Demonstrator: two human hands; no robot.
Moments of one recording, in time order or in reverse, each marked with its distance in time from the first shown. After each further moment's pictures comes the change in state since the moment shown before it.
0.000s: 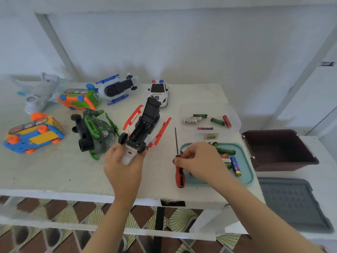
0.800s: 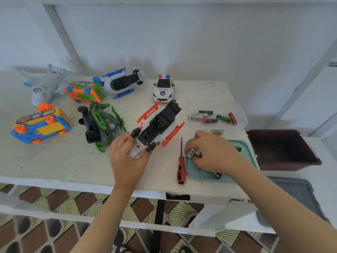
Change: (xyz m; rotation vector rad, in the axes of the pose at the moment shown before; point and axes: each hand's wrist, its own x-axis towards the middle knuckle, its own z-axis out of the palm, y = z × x) left_hand 0.011 -0.032 -0.004 0.149 -0.049 0.319; right_hand 0.016 0.006 -0.017 -0.616 -0.159 -0.344
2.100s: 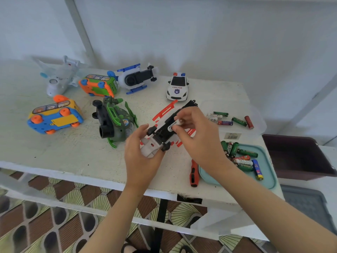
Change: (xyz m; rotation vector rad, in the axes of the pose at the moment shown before) left_hand -0.003 0.002 0.000 -0.189 0.008 -0.116; right_hand 0.038 -0.057 0.013 0.732 0.697 -0.213
